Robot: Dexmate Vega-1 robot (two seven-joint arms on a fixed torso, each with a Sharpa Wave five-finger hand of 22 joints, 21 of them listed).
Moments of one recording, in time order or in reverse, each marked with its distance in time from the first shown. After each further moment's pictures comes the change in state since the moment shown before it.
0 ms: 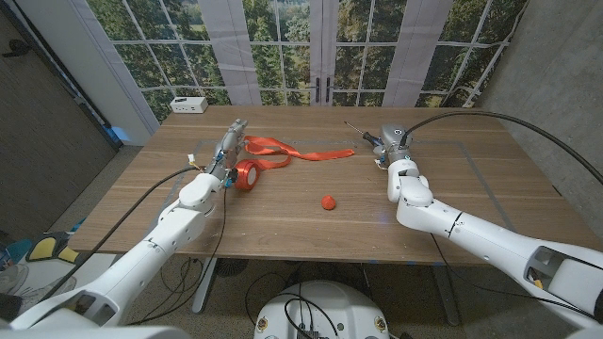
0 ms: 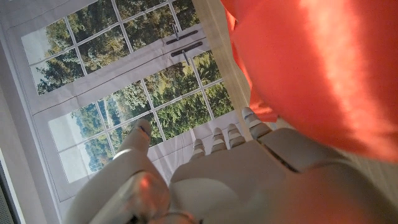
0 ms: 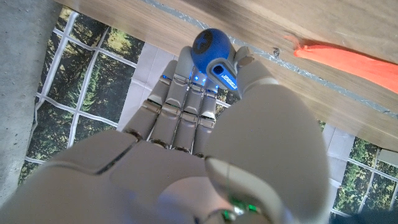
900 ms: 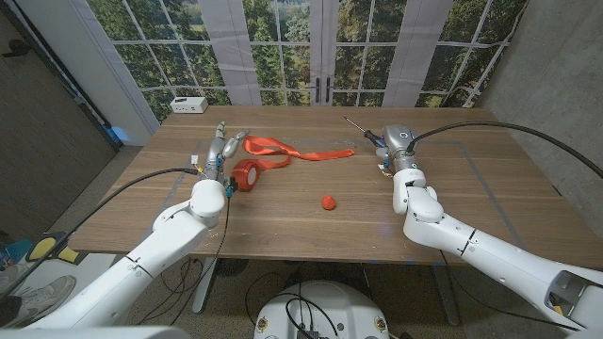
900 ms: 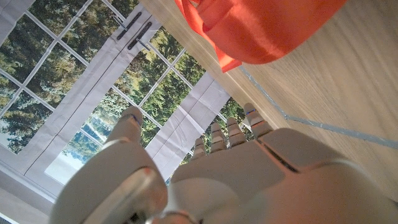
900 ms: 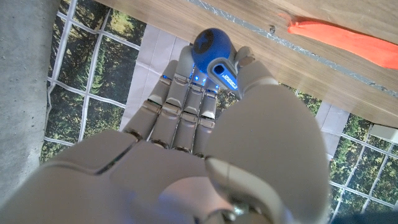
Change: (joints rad) left arm 0.172 0.083 -0.012 -0.478 0.303 0.546 0.470; left_hand 0.168 -0.089 0.003 -0.038 0.000 0.001 0.058 0.030 0.005 0.057 0.003 0.026 0.016 0.068 0.014 0.008 0.009 0.051 0.035 0.007 0.000; right arm -0.135 -0.050 0.084 -0.147 -0.061 0.011 -0.054; right_hand -0.001 0.001 -0.013 -0.001 0.002 0.000 0.000 0.005 0.000 0.000 0.000 0.014 0.000 0.011 -0.011 -0.024 0.010 -0.004 0.004 0.014 0.000
